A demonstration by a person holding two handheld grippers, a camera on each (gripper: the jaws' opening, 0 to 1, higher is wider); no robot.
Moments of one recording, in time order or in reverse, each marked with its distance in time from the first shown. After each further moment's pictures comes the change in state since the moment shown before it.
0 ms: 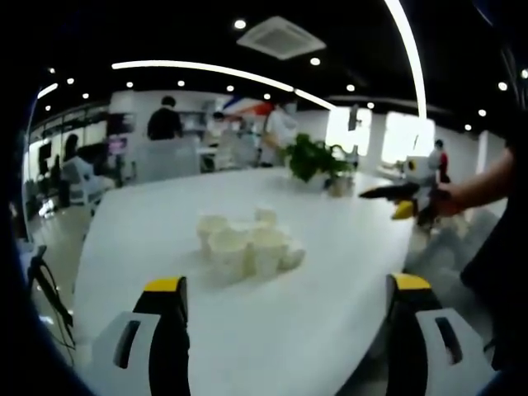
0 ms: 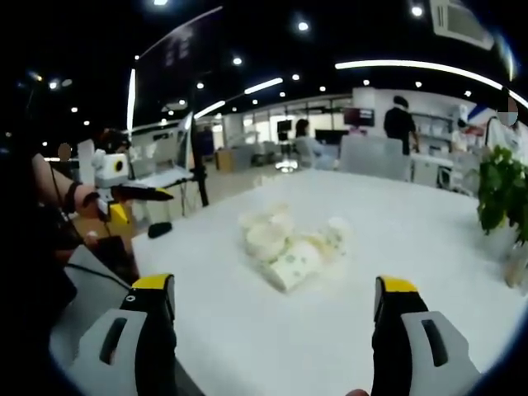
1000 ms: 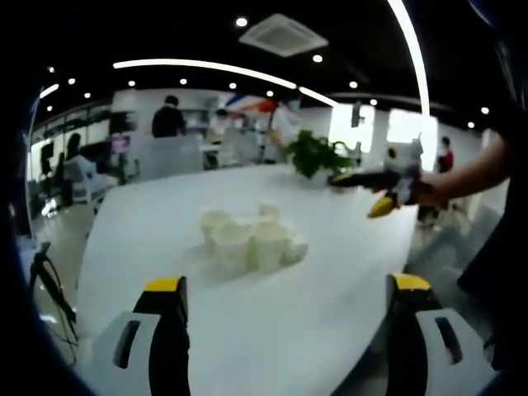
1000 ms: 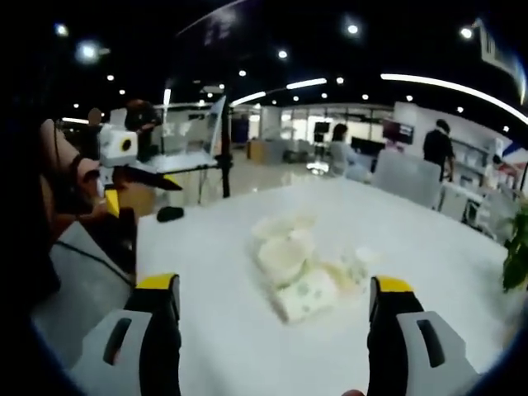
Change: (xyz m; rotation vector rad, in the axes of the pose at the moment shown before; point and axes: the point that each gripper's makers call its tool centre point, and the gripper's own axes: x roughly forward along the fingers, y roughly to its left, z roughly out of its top) left arm -0.005 0.001 -0.007 0.004 0.026 0.022; right arm 0.070 0.011 0.022 -0.188 0.027 0.153
